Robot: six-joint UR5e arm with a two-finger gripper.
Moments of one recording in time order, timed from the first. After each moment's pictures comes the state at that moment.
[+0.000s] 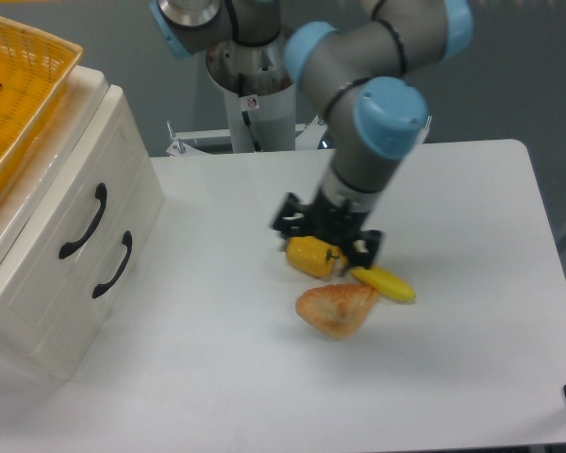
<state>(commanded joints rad) 2.65 -1.92 -1.49 -1.27 1.55 1.10</state>
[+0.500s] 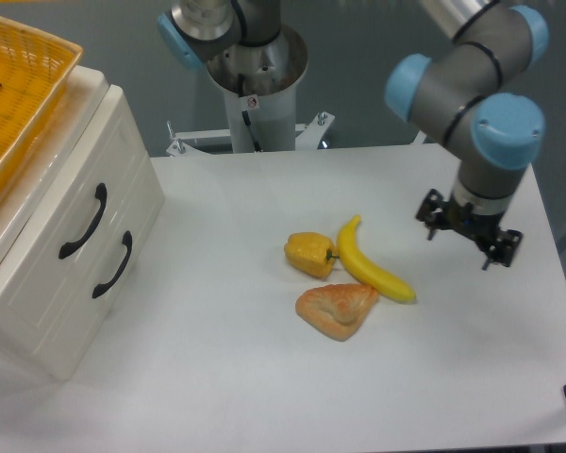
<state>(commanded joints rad) 2.80 -2.07 -1.39 -1.17 1.60 1.56</state>
